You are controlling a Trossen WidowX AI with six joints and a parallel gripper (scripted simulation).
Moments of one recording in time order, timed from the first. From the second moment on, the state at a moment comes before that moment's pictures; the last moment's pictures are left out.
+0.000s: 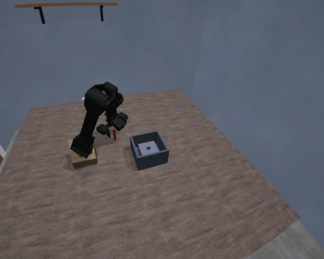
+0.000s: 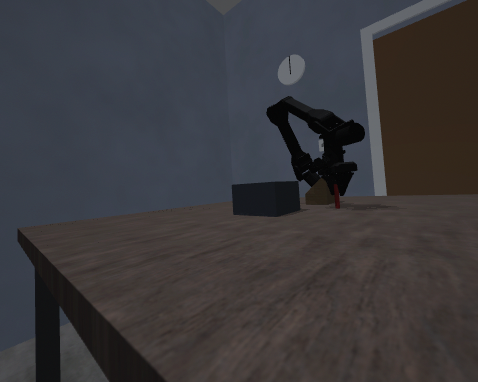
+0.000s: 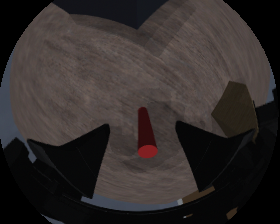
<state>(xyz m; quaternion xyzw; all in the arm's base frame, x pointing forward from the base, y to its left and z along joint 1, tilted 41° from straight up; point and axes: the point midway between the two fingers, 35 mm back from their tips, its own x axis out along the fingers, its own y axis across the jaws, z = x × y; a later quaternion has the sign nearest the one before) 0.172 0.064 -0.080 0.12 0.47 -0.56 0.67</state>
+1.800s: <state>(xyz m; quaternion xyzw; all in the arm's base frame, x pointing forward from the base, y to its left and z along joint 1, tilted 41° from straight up) 0.180 0.103 -0.037 0.11 0.47 -0.57 0.67</state>
